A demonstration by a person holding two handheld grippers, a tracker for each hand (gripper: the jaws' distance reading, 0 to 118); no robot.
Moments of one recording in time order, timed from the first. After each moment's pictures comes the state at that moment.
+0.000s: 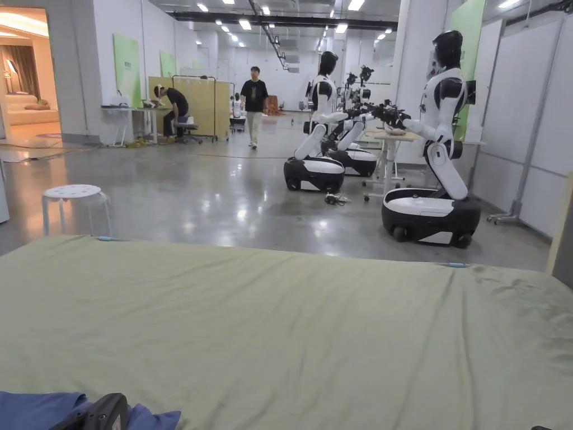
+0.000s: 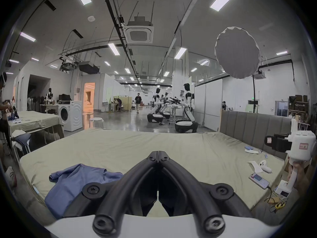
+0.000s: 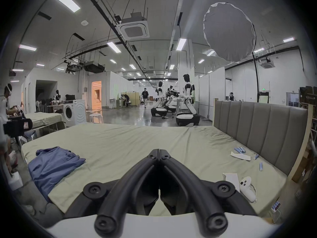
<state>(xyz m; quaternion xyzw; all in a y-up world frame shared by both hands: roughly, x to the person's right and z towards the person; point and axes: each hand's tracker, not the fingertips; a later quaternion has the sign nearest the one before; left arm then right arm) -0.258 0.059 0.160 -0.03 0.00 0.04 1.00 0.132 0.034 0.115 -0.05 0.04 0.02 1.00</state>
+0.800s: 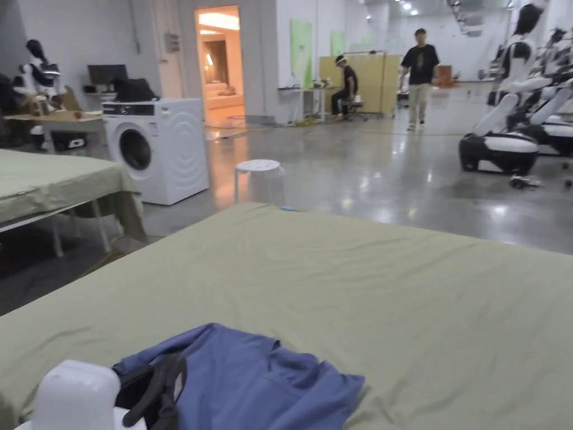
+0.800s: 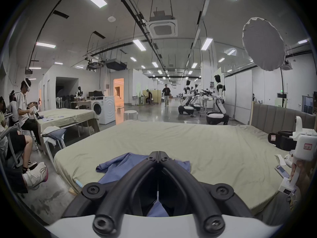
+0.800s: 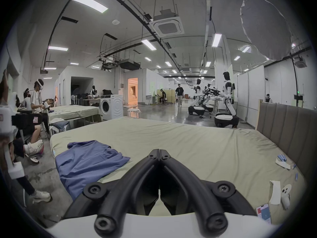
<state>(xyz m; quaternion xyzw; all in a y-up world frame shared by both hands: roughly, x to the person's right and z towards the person) -0.347 0.063 0.224 -0.08 0.15 0.02 0.98 0.010 0.026 0.090 -0.06 0.23 0.03 0.97</state>
